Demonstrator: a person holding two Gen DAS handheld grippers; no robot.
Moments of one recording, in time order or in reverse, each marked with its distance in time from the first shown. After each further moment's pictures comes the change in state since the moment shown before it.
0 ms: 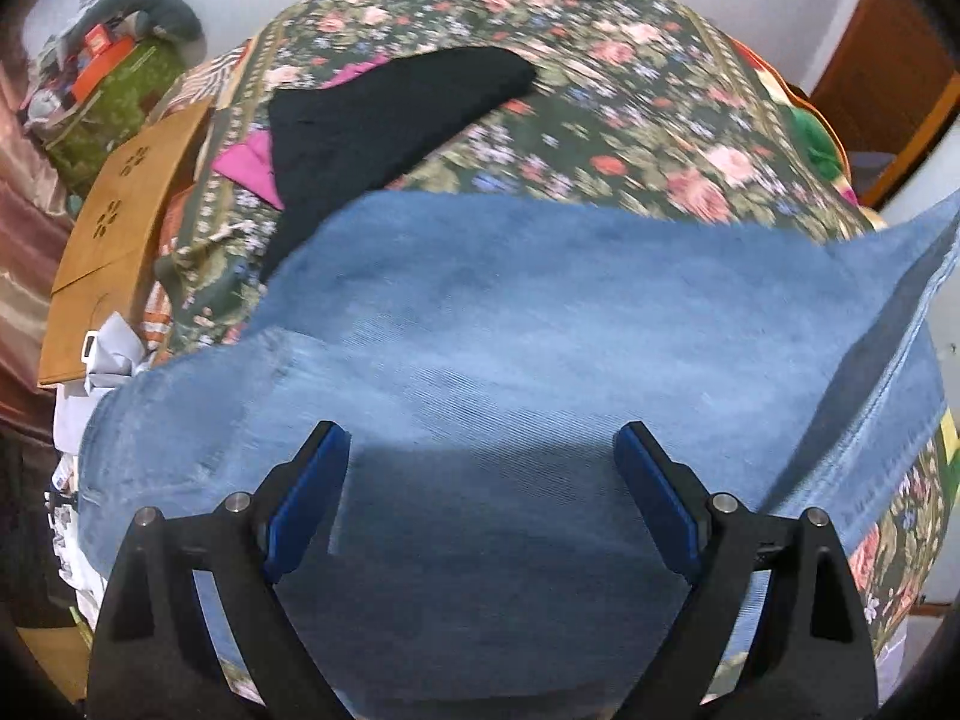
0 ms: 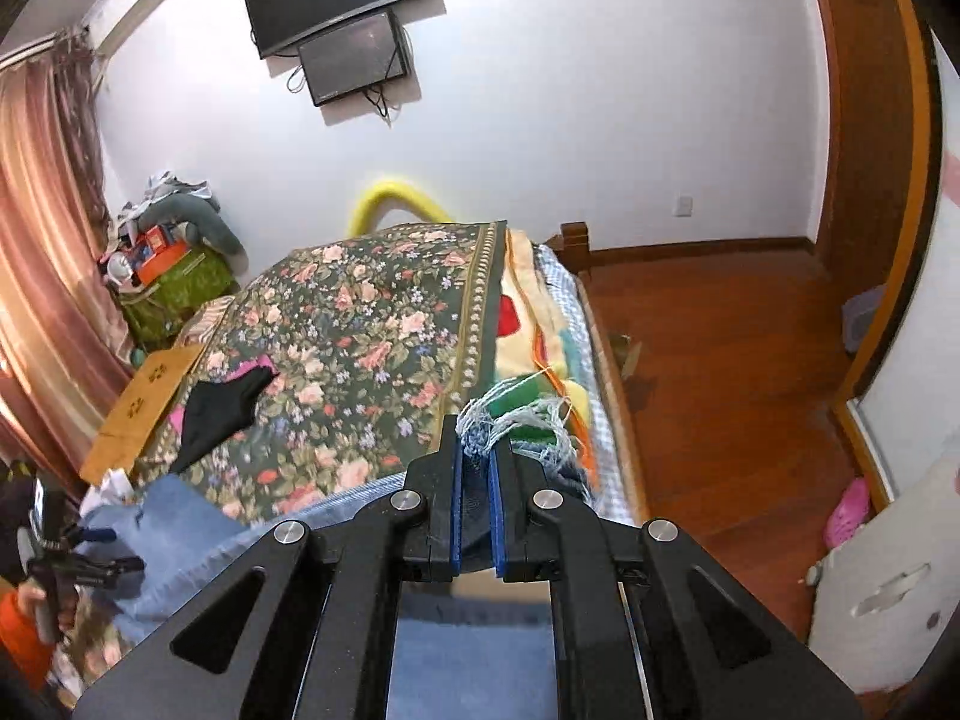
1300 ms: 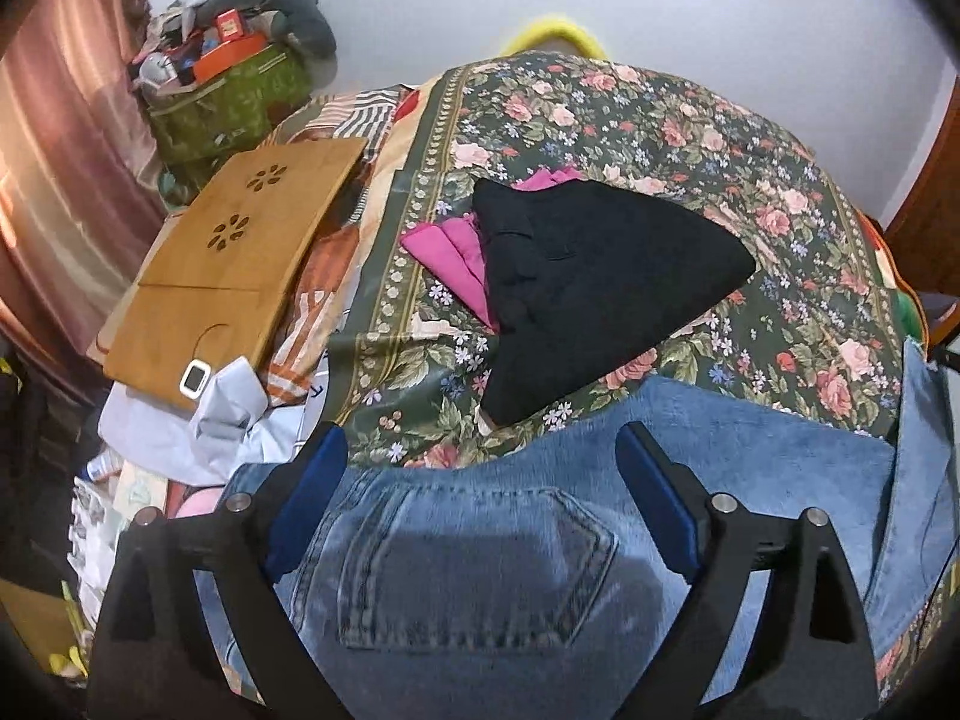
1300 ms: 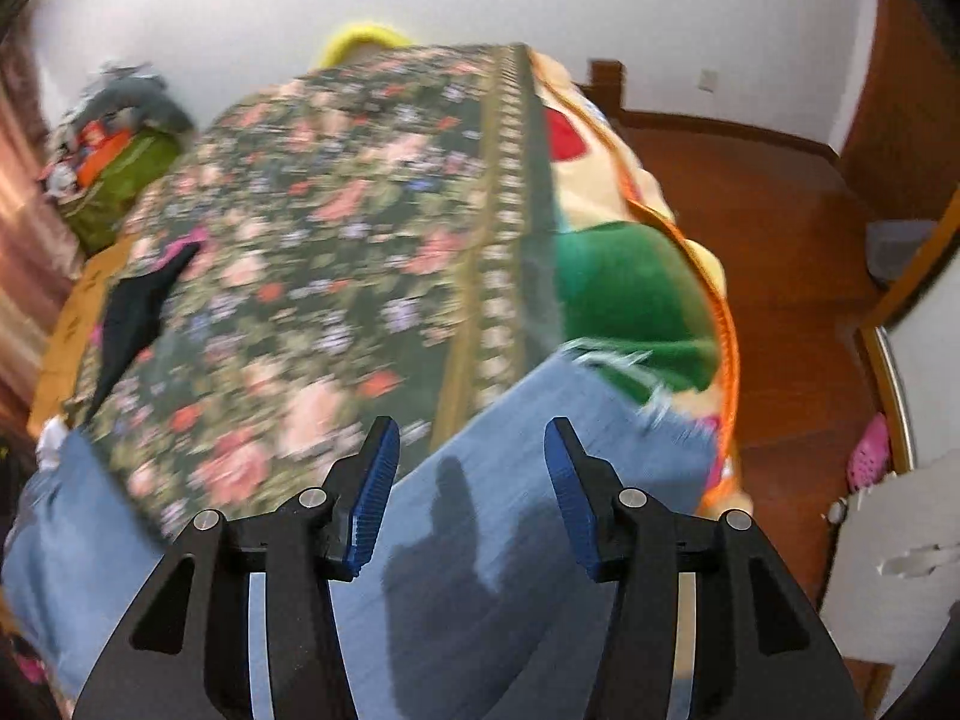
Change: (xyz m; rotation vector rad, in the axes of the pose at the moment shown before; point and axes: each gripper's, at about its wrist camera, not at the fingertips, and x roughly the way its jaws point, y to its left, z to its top) left arm -0.026 0.160 0.049 -0.225 -0.193 0.121; right arm 0.219 0.033 -0.013 0.021 0.364 -0.092
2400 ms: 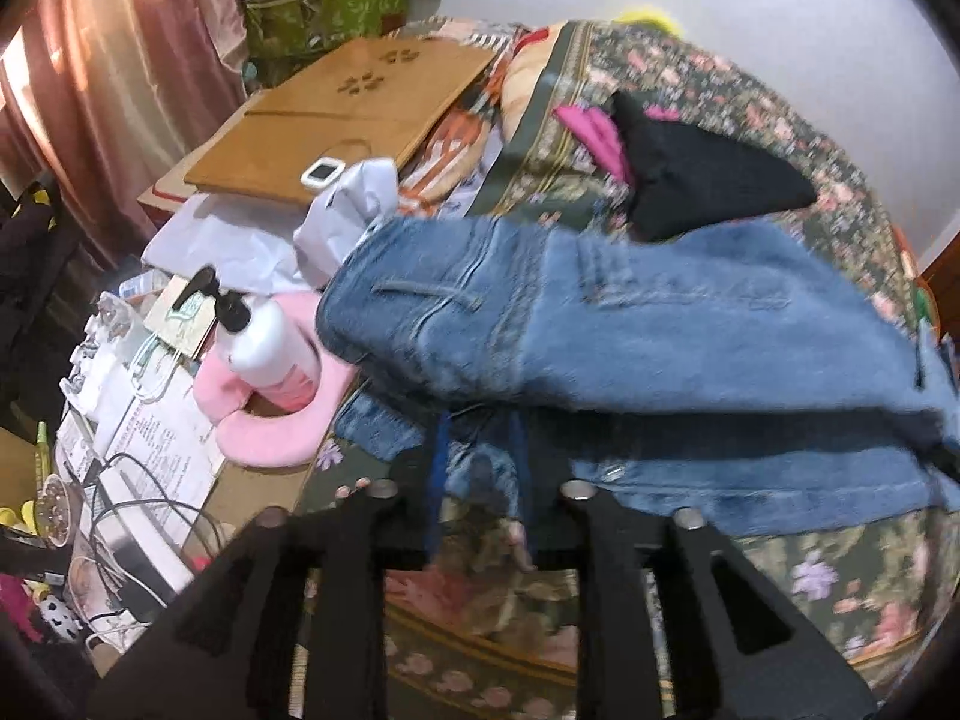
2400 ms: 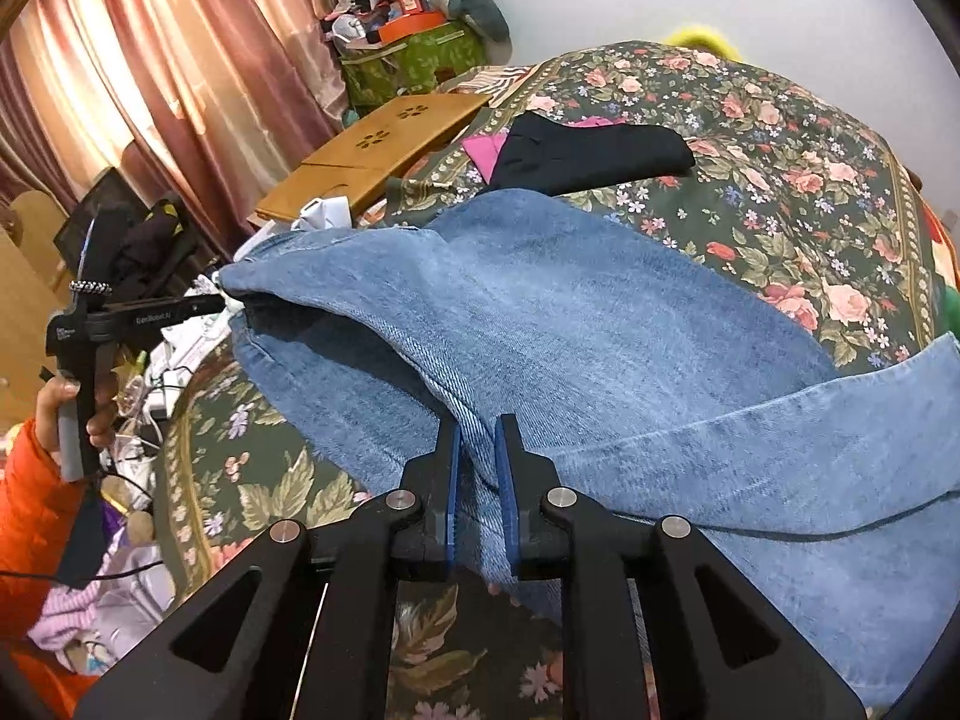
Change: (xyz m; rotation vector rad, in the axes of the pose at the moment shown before) left arm -0.051 0.108 -0.165 -0.229 0.041 0.009; right arm -0.102 0.266 -0.201 -0.489 0.002 0.440
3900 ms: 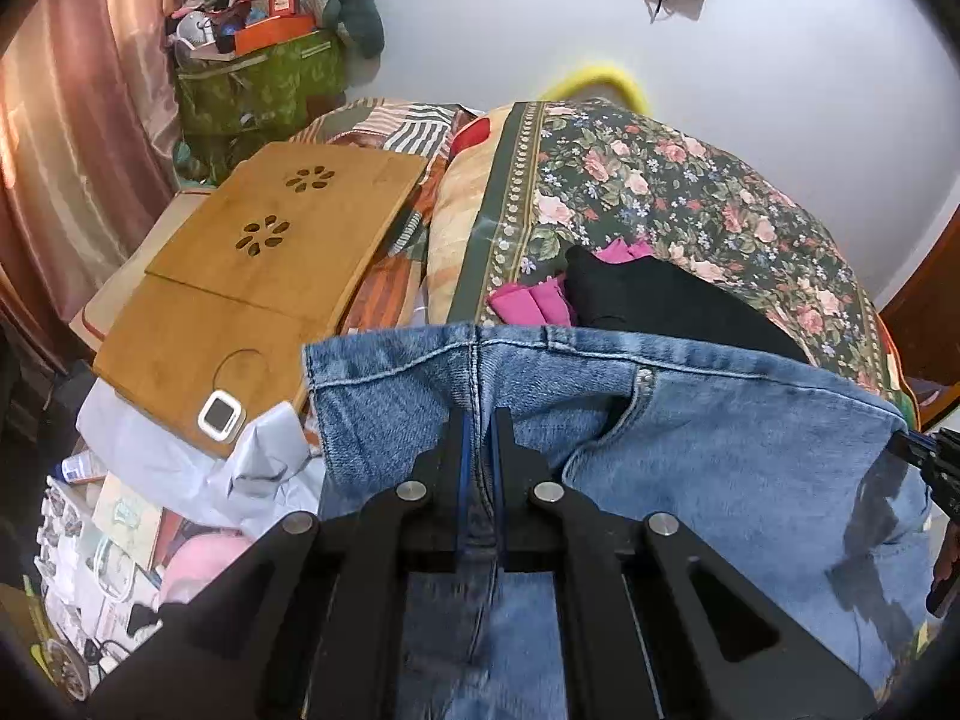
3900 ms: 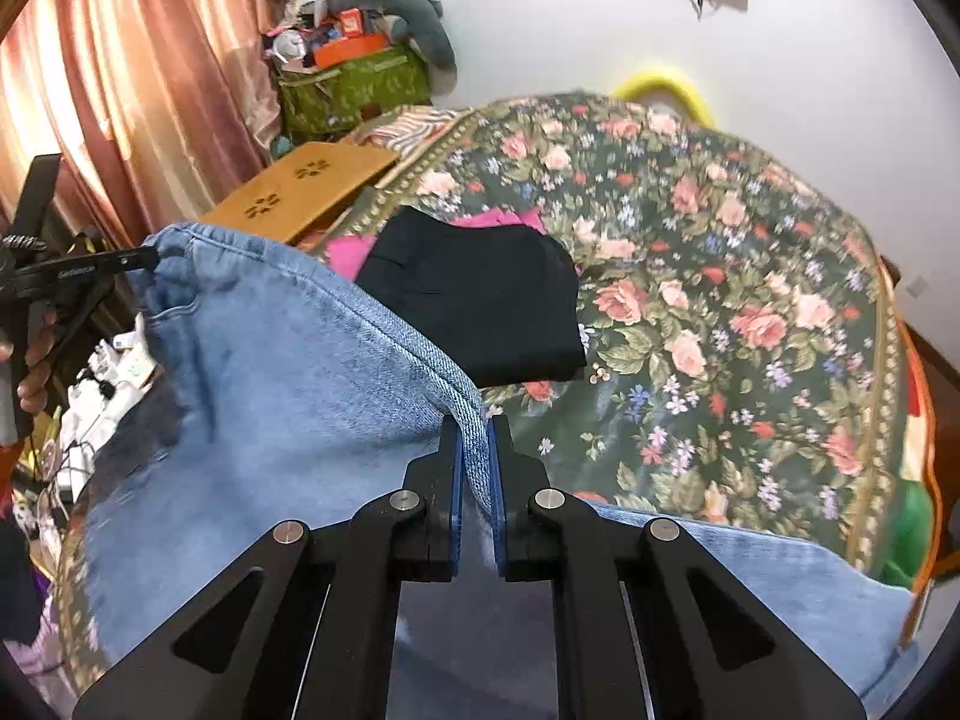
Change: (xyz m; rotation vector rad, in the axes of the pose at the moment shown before) left arm 0.057 -0.034 0.197 0.073 -0.094 -0.092; right arm 0.042 -0.090 0.157 -0.069 -0.034 -0.162
